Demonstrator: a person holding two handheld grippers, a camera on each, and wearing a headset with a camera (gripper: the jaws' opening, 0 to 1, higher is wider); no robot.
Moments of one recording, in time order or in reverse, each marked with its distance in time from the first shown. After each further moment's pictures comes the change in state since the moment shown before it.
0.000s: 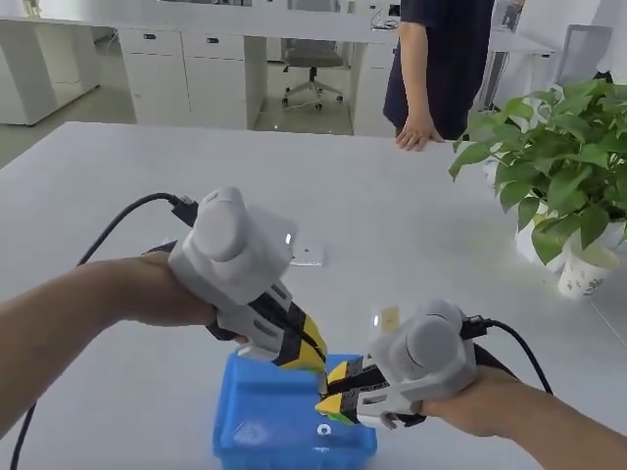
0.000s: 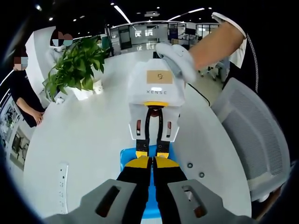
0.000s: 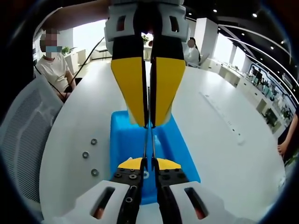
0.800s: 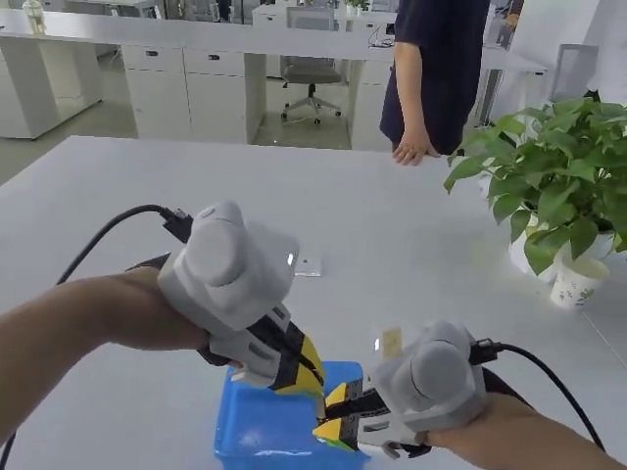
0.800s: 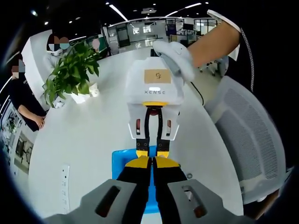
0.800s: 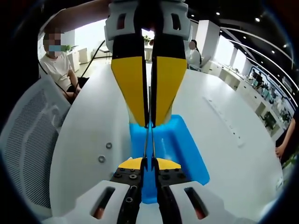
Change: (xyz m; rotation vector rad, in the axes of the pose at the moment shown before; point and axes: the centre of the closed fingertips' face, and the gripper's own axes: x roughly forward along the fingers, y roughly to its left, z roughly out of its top) left arm -0.011 -0.035 0.014 0.035 0.038 0.018; right arm -0.016 0.034 0.012 -0.011 -0.003 -0.009
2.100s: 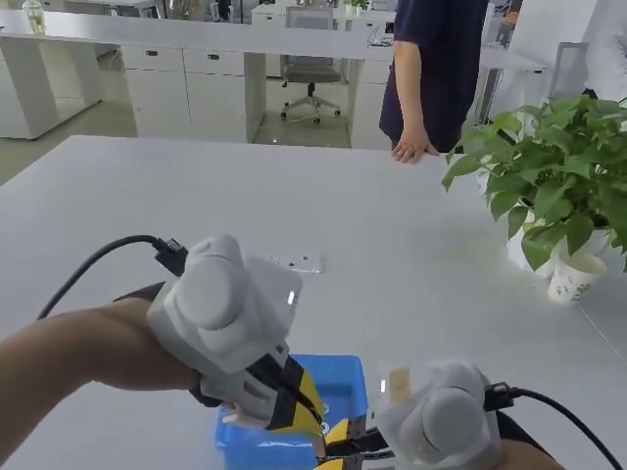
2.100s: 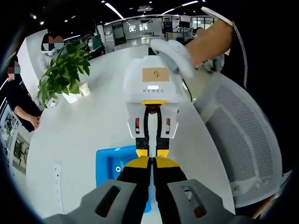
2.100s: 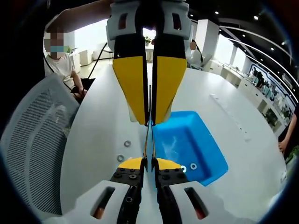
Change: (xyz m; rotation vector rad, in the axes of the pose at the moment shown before) left arm 0.011 -0.040 -0.002 0.008 0.027 -0.043; right arm 0.001 0.041 -0.010 0.022 -0.005 0.019
